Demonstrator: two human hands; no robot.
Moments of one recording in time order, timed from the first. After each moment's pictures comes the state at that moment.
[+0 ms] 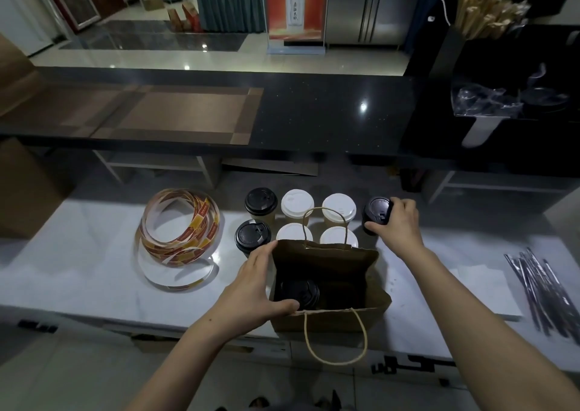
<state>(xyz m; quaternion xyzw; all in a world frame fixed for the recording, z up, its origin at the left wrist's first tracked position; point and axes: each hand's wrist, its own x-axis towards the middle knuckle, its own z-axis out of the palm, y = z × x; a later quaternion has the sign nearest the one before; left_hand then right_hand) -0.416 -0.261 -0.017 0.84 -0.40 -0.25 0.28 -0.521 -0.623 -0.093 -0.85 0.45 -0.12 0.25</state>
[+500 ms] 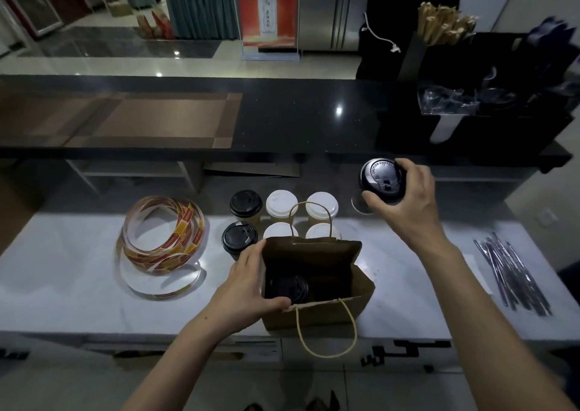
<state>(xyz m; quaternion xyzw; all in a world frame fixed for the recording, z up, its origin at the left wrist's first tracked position) -0.416 -0.261 -0.020 0.83 -0.42 -0.24 0.27 -0.572 -0.568 0.032 -0.84 0.34 -0.35 0.24</state>
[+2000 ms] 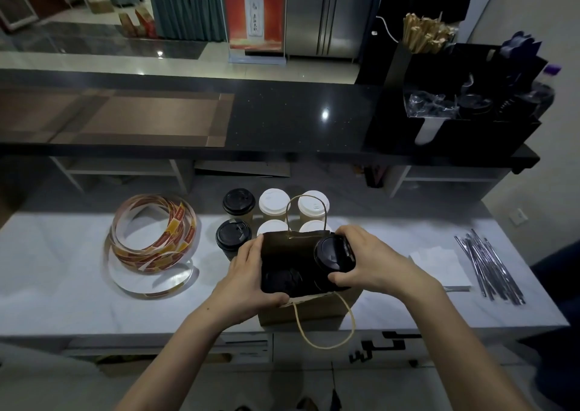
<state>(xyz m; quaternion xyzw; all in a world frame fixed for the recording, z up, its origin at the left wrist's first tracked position) -0.422 -0.264 -0.011 0.83 -0.43 -0.26 0.26 -0.597 -0.480 0.031 -0.93 0.27 0.04 0.26</state>
